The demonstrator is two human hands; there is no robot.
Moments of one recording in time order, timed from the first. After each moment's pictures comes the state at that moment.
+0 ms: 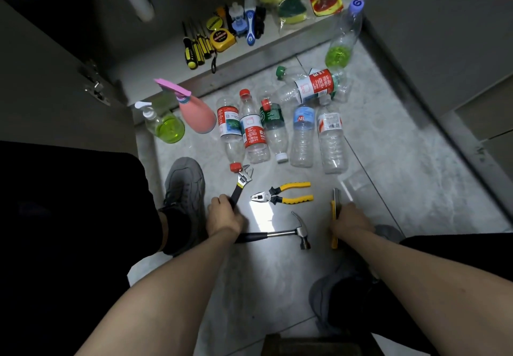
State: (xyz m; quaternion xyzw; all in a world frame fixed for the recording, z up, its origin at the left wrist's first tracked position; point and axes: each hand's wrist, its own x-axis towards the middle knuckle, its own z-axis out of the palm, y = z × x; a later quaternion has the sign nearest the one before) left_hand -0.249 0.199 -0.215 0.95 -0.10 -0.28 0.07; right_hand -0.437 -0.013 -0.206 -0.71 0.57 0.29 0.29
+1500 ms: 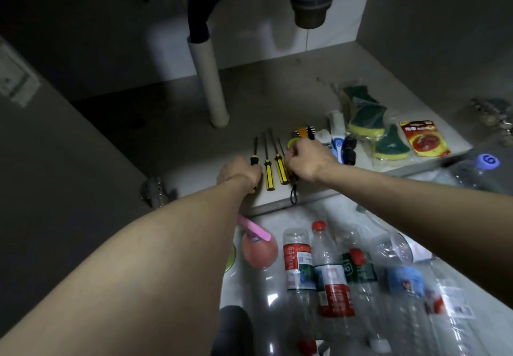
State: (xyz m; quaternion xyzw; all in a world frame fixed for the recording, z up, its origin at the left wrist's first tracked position) left_hand 0.164 0.047 -0.142 0.96 -0.08 -0.19 0.17; right_hand 0.067 -0.092 -0.092 -0.92 0.28 0.05 0.27
